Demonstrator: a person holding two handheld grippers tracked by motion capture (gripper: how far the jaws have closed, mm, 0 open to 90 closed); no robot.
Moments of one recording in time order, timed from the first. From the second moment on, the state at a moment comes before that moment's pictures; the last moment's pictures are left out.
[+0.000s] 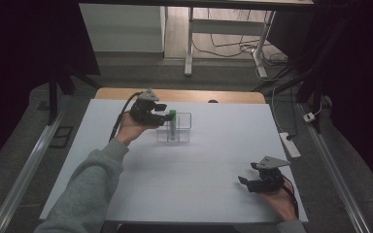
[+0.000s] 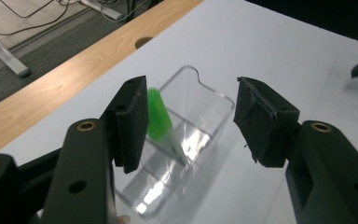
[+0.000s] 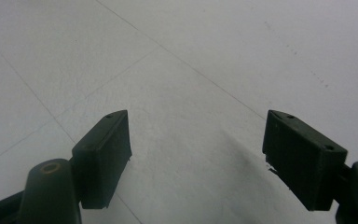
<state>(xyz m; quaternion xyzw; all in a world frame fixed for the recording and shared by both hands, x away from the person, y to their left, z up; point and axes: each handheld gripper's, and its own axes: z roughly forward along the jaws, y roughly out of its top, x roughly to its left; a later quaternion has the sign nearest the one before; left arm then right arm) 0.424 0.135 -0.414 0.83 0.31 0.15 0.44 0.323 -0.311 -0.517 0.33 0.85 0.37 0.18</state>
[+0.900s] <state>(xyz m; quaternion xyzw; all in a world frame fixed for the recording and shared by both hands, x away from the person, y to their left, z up) 0.317 0.218 -0.467 0.81 0.35 0.13 0.44 0.322 -0.312 -0.515 0.33 0.85 0.37 0.18</state>
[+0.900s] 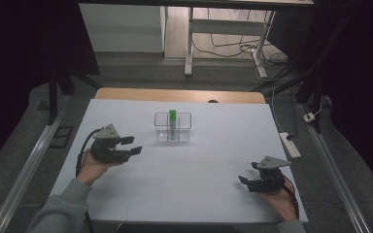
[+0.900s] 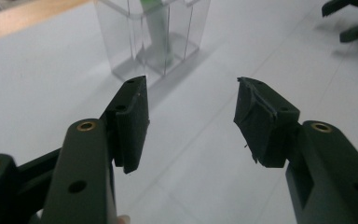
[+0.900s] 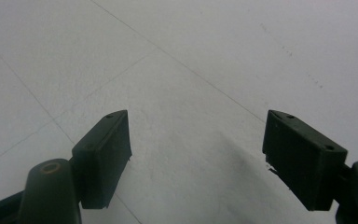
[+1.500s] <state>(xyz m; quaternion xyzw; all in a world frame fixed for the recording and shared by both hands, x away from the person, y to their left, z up) 0.272 0.250 -0.511 0.81 0.39 0.11 0.42 0.322 -0.313 -0.514 0.33 0.85 0.37 0.19</state>
